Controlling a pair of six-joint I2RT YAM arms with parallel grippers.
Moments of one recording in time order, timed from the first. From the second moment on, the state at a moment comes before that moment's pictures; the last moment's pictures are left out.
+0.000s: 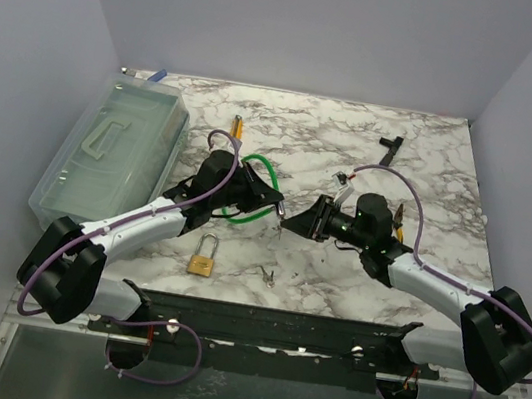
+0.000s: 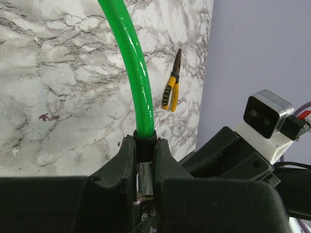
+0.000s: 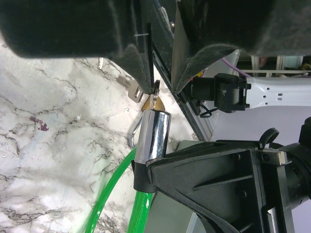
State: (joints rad) left arm -0.60 1.32 0.76 0.12 0.21 -1.17; right arm 0.60 1.28 0.54 0.47 -0.53 0.83
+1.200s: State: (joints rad) left arm -0.57 1.32 0.74 0.16 0.22 -1.22; right arm 0.60 1.34 0.60 0.43 -0.48 0.81
